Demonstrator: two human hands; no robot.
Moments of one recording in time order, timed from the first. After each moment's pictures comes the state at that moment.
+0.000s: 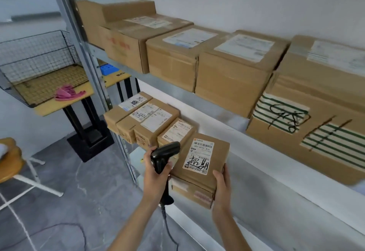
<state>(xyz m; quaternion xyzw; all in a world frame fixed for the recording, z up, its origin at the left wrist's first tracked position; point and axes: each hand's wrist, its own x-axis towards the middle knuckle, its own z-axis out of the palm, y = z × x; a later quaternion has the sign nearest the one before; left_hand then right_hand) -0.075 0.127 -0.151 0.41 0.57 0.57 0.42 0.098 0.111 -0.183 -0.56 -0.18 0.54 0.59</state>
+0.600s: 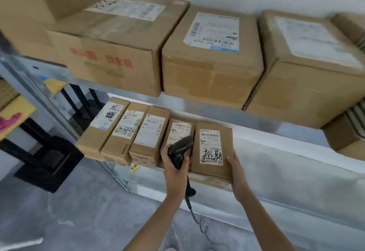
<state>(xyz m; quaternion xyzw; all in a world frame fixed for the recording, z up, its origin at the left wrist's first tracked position) -0.104 0.230 -0.186 0.45 0.52 0.49 0.53 0.072 0.181 -0.207 -0.68 -0.16 0.45 0.55</state>
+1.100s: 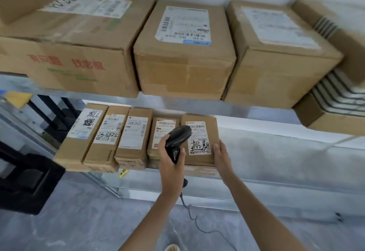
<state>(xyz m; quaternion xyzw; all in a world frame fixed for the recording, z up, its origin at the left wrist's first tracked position) -0.098 0.226 -0.168 0.57 0.43 0.49 0.49 0.063 0.191 -0.198 -0.80 -0.20 0.33 0.45</state>
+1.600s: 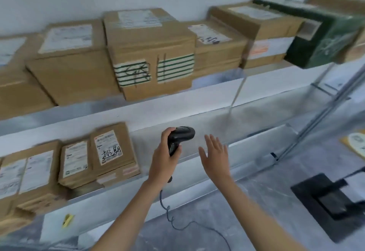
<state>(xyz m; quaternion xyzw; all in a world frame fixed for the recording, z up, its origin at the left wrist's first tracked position) 0.046 0.085 -0.124 0.82 0.20 0.26 0.48 0.157 -0.049 -0.148 -0.94 -0.26 0.05 0.20</state>
